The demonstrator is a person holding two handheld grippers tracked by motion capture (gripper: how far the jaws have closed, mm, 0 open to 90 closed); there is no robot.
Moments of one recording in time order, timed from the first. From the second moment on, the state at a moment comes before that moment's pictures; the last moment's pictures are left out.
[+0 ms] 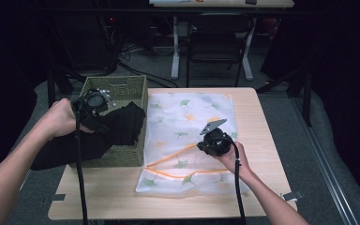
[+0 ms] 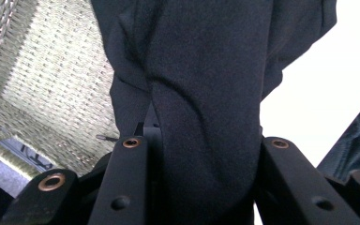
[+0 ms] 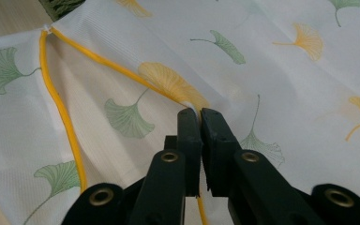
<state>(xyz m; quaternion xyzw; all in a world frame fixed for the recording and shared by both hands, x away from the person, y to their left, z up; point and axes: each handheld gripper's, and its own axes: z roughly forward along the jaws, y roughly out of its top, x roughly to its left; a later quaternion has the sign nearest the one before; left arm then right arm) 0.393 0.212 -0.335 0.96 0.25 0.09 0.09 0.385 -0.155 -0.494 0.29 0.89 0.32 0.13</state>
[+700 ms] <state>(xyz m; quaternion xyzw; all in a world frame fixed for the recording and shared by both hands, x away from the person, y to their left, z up) 0.370 0.156 -0.351 0.97 0.20 0.02 0.11 0.385 -0.154 -0.494 0.29 0.89 0.33 0.14</state>
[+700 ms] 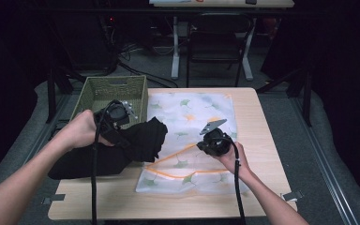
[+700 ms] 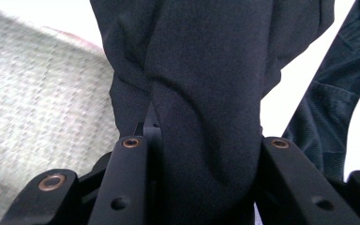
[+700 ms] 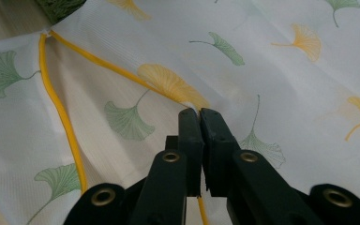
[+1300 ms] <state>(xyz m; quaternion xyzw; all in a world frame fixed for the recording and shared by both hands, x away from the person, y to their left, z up) 0.361 0.118 -0.388 0.98 0.17 -0.04 0.11 0.384 -0.153 -0.493 0.30 0.89 0.33 0.14</state>
